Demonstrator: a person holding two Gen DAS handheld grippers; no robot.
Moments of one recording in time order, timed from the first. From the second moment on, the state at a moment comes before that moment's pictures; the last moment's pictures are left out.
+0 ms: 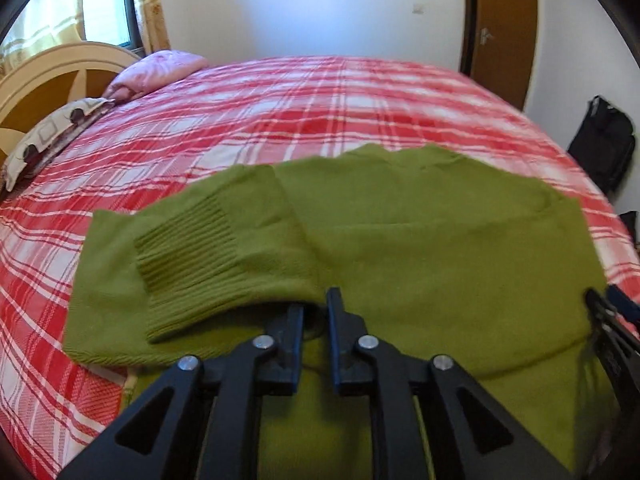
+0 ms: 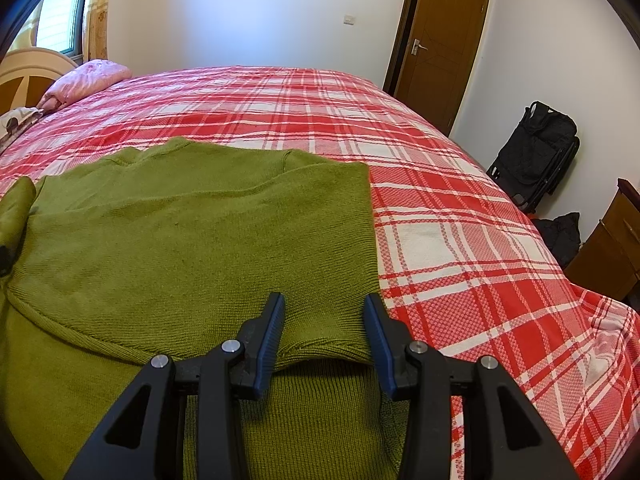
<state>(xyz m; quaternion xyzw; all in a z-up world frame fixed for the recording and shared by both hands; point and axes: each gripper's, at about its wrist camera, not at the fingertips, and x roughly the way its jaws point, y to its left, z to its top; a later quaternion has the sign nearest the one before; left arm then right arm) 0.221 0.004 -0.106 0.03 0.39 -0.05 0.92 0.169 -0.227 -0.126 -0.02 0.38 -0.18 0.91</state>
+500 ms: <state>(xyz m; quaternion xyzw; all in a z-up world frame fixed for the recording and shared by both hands) 0.174 0.126 -0.129 -0.12 0.39 0.09 0.91 0.185 -0.015 -0.052 -0.10 0.30 0.17 0.93</state>
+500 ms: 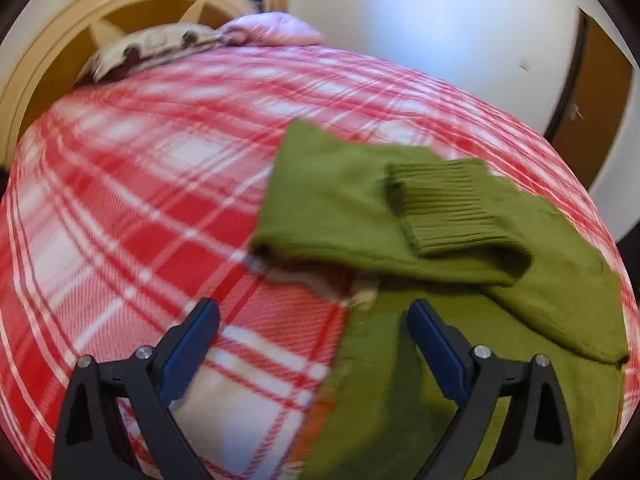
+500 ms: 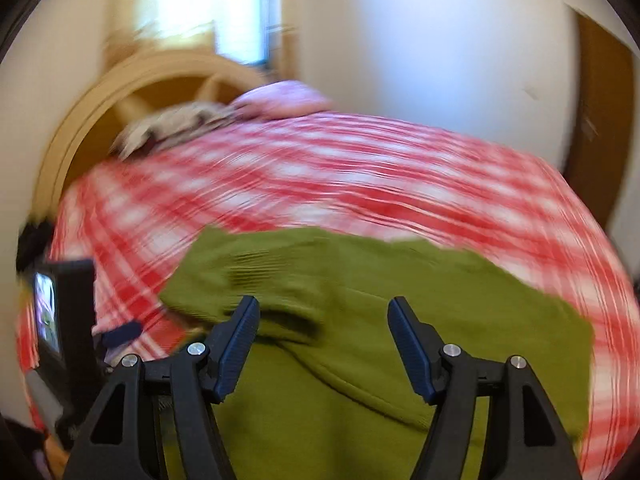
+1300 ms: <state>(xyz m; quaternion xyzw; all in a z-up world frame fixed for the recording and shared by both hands) 0.175 0.123 -0.138 -0.11 0.36 0.09 0.92 0.262 0.003 -0.092 -0.03 0.42 0.24 0.88</state>
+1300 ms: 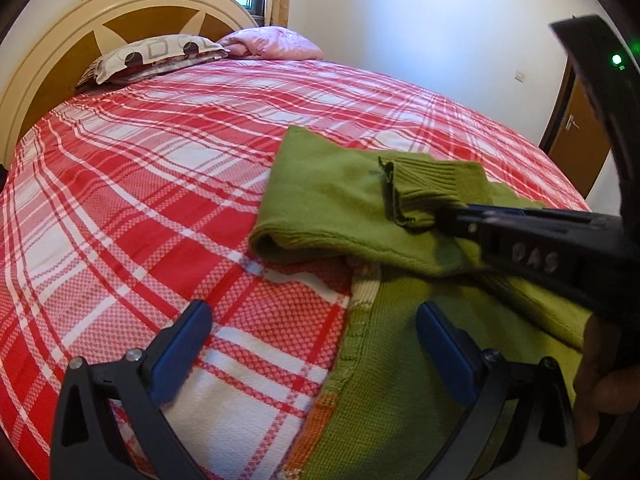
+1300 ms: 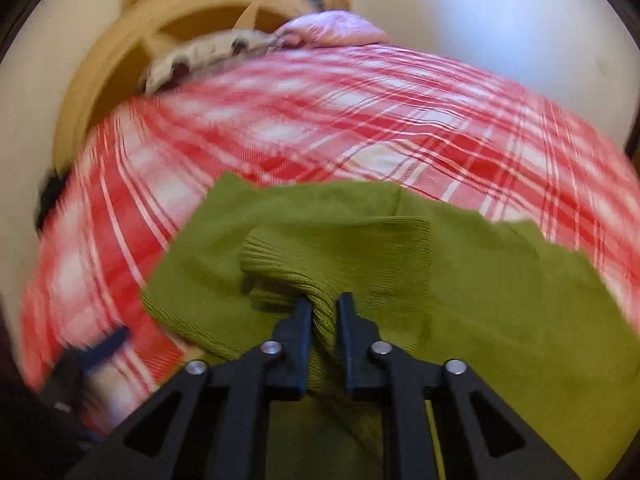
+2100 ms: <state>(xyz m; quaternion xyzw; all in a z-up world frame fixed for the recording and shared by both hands) 0.176 0.120 -0.140 -0.10 0.37 0.10 0.92 0.220 -0.190 -0.088 0.29 0.37 0.12 0.87</state>
